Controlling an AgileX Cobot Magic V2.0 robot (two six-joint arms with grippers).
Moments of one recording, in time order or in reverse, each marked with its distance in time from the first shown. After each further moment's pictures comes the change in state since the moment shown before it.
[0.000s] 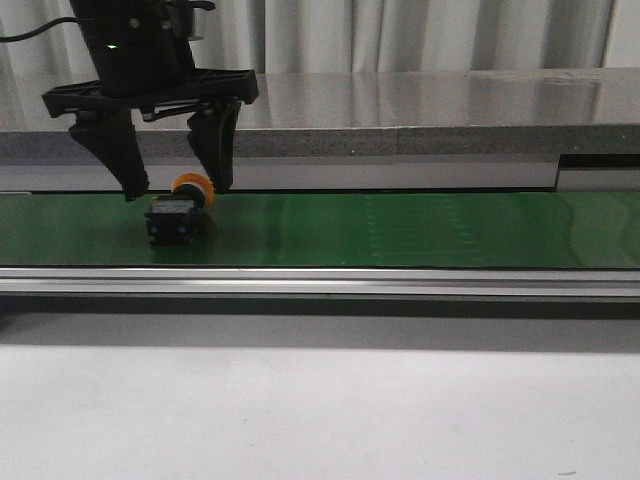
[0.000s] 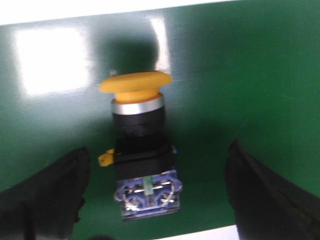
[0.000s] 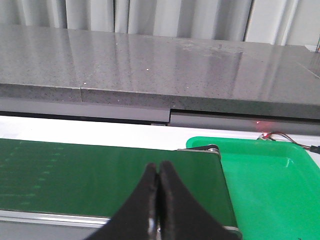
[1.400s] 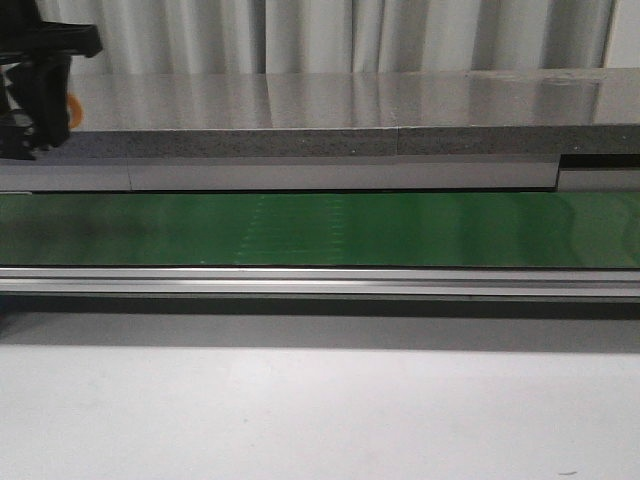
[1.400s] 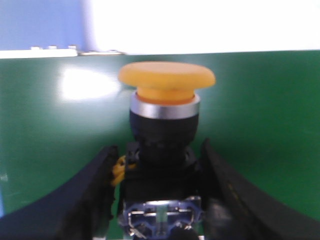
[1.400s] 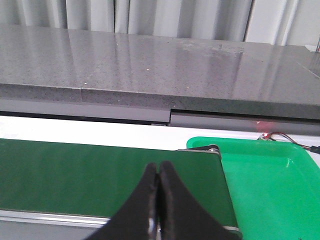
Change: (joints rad) left arm 0.313 -0.079 -0.008 0.024 0.064 0.220; right arm 0.000 0.000 0.000 0.000 0.000 0.001
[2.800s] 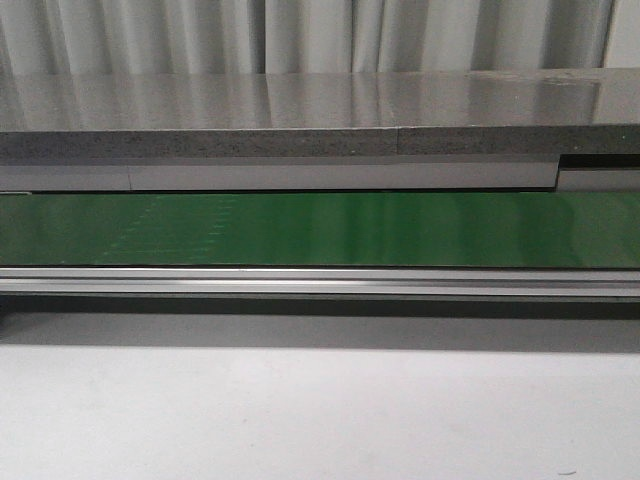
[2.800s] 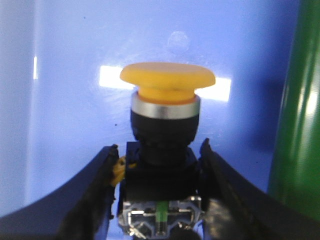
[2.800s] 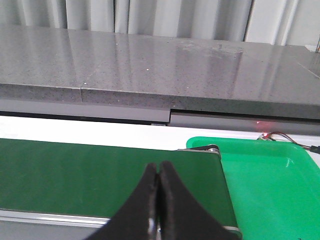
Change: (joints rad) left arm 0.485 0.009 0.302 -0.070 -0.295 0.395; right arm 0.000 0.000 0.000 0.000 0.000 0.000
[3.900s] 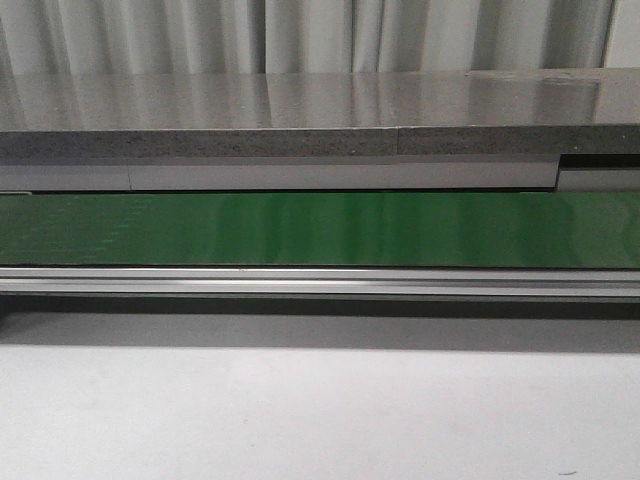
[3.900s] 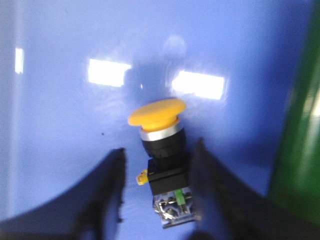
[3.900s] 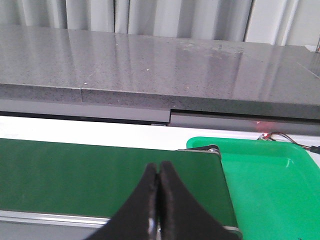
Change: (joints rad) left arm 0.001 0.017 -0.038 -0.044 0.010 -0.016; right arm 0.000 0.000 0.000 0.000 0.000 0.000
